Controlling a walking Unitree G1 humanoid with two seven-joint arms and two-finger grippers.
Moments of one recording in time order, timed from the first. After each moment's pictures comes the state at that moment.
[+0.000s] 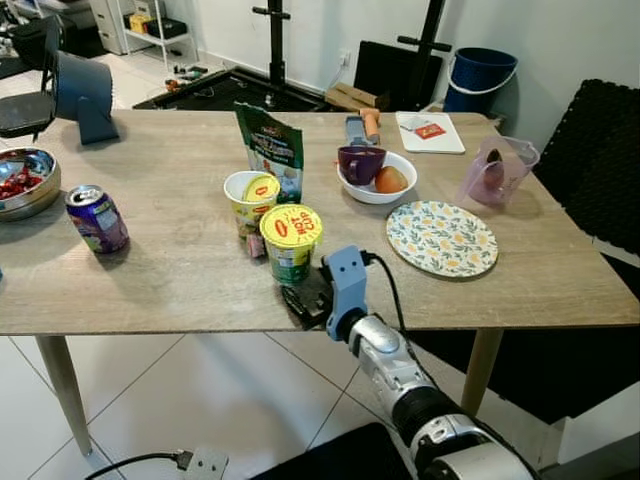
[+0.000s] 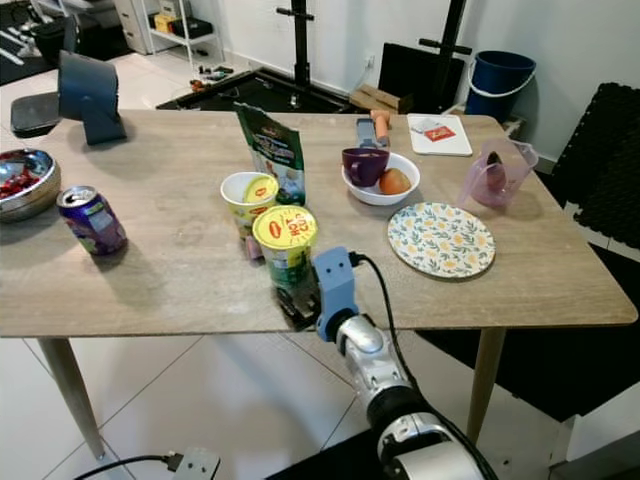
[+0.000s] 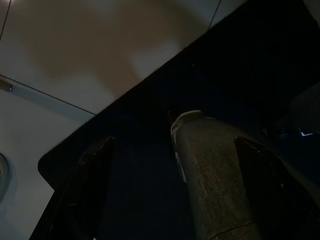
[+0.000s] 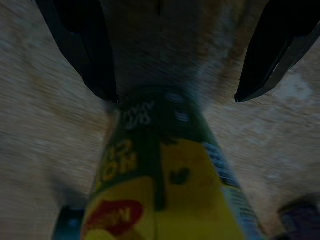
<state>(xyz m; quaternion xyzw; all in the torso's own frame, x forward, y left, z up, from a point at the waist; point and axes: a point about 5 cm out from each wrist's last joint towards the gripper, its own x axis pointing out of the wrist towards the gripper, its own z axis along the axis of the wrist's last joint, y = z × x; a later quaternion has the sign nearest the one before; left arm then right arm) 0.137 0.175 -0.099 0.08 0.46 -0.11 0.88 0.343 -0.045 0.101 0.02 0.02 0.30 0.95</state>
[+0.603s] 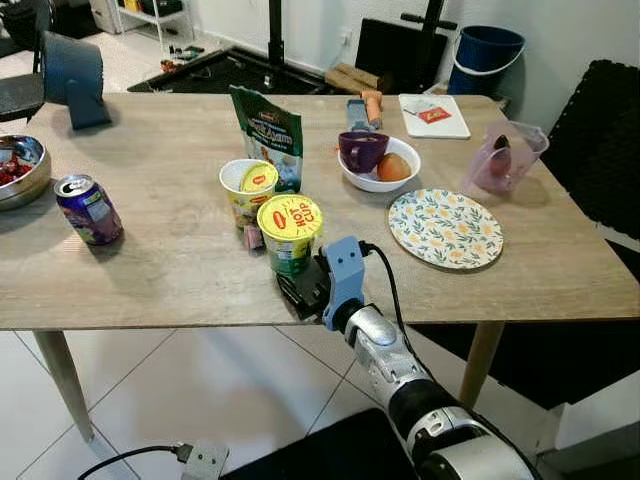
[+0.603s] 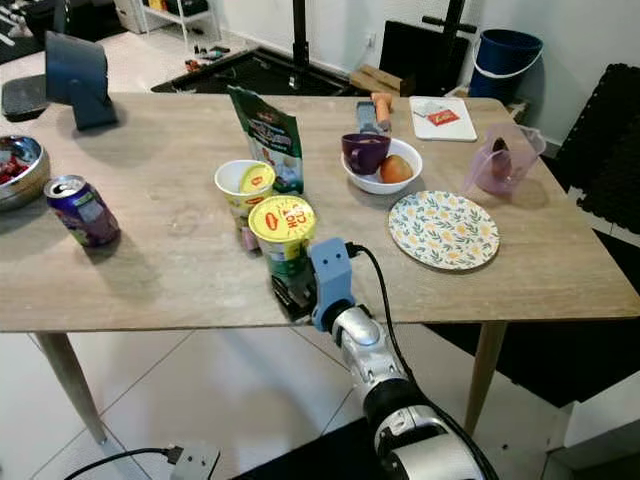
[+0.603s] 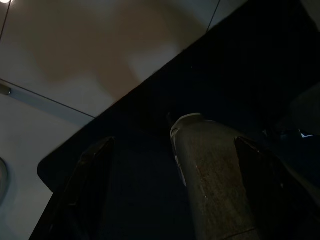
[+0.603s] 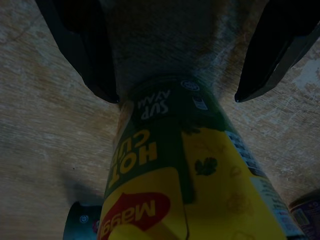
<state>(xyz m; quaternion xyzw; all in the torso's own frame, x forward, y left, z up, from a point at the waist) 0.143 0.176 -0.094 0.08 0.44 -0.11 0.89 0.349 -0.041 0.115 0.02 -0.01 0.29 0.96</state>
